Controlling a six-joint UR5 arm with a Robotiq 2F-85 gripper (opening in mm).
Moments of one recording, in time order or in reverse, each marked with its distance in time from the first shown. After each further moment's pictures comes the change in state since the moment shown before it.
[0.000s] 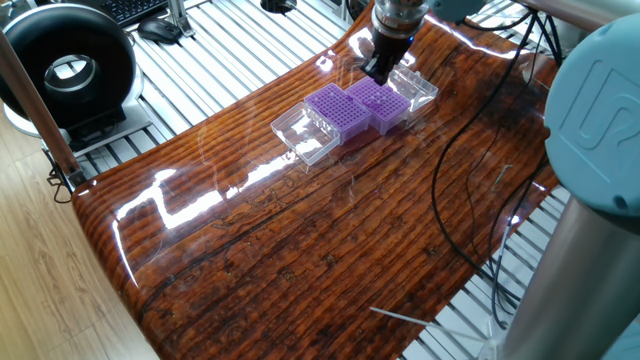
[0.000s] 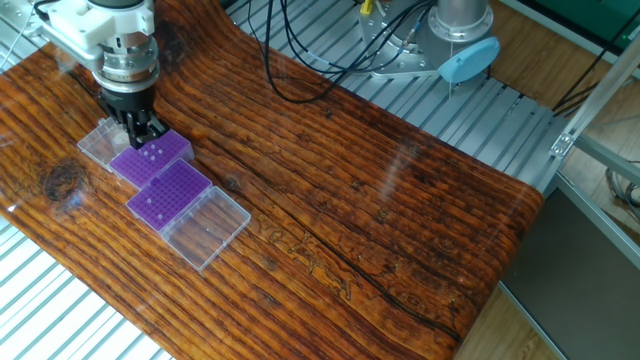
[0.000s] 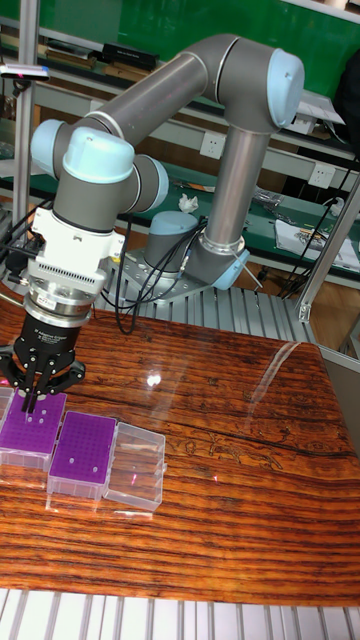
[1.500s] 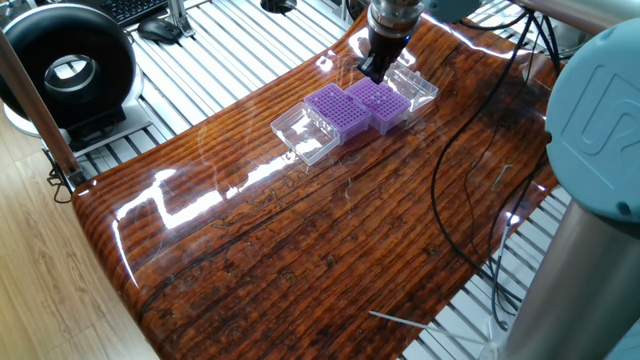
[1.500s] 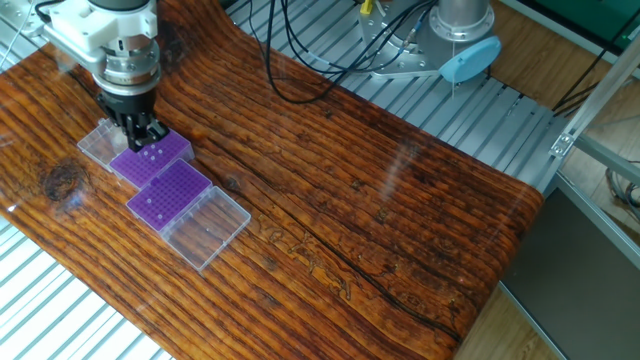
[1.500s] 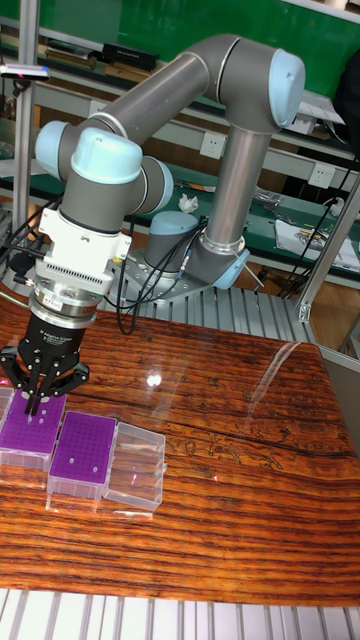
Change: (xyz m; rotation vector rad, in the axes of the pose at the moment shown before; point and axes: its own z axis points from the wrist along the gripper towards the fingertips) arm -0.008 0.005 0.000 0.005 -0.016 -0.006
